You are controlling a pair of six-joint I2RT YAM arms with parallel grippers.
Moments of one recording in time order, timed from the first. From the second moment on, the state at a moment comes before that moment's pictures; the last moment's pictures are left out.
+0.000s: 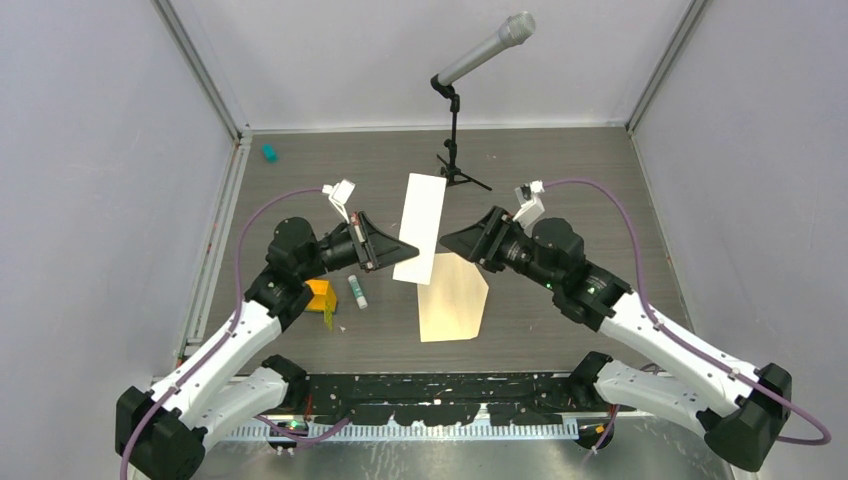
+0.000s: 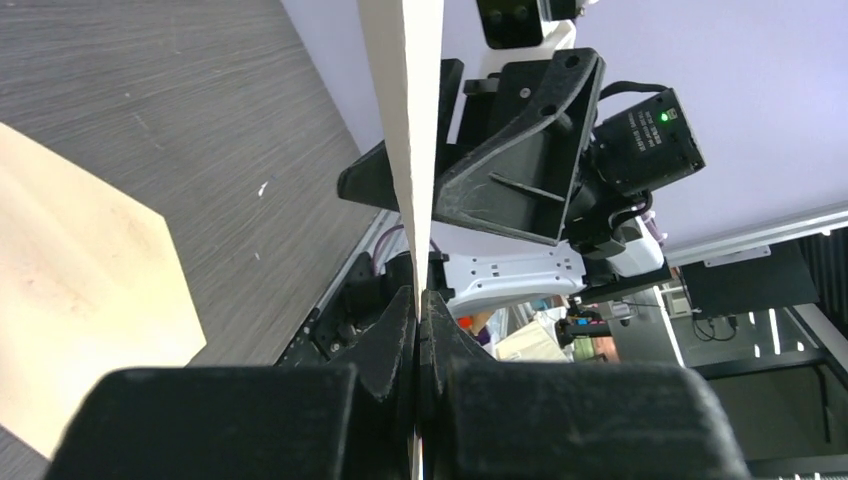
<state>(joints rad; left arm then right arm) -0.51 0.88 0.67 0.20 0.66 -1.05 0.76 0.88 0.77 -0.09 -0.07 1.02</state>
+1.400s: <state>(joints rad) -0.67 0.93 0.61 0.49 0.57 -1.21 0.82 0.86 0.83 0.00 -0.04 1.04</state>
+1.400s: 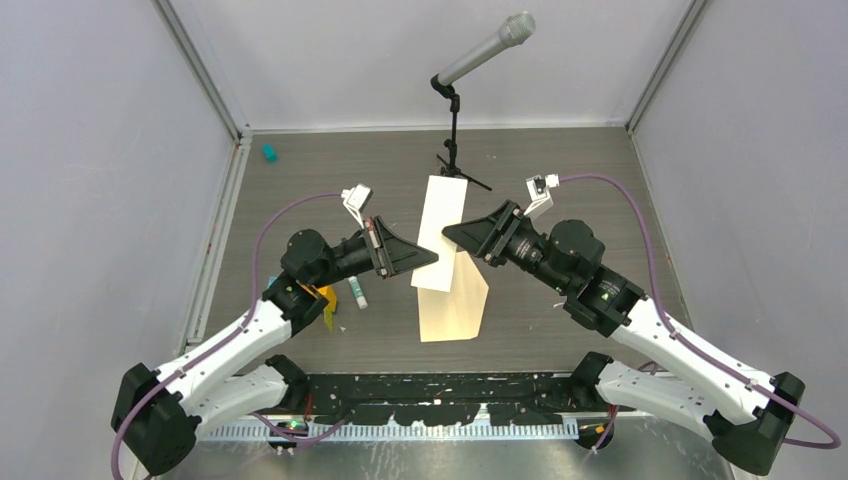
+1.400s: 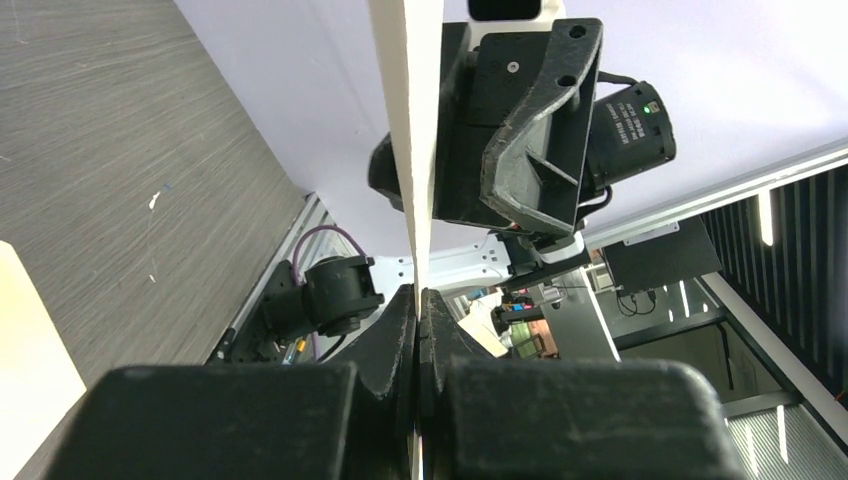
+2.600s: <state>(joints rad) -0.67 1.02 0.68 -0.19 0.21 -0.86 0.60 0.94 0.82 -0.32 -0.02 0.75</state>
